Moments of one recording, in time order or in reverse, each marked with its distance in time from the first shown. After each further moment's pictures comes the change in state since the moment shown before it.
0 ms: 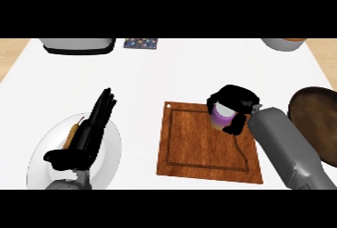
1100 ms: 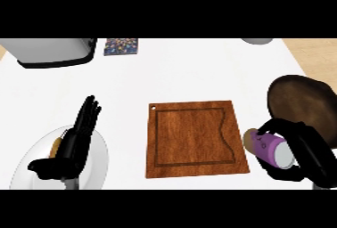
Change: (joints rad) left arm 0.081 0.008 0.060 -0.018 0.002 0.029 -0.026; right arm 0.727 -0.044 -0.250 -0.928 -0.173 -0.286 0.230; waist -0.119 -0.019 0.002
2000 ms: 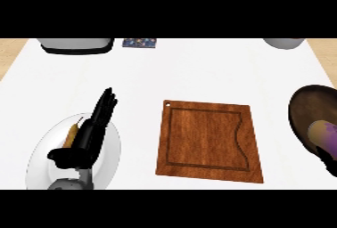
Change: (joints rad) left arm -0.089 -0.033 -0.043 0.042 -0.022 -0.039 0.012; right arm 0.054 -0.018 -0.435 0.037 -0.272 -0.074 -0.023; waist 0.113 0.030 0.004
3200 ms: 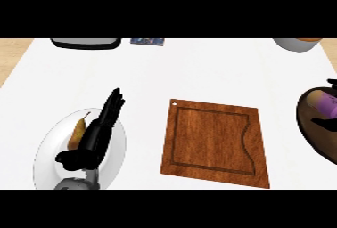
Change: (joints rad) left arm -0.006 -0.025 -0.027 0.005 -0.023 -0.016 -0.018; right arm -0.653 -0.286 -0.030 1.233 0.098 -0.021 -0.256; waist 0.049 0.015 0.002
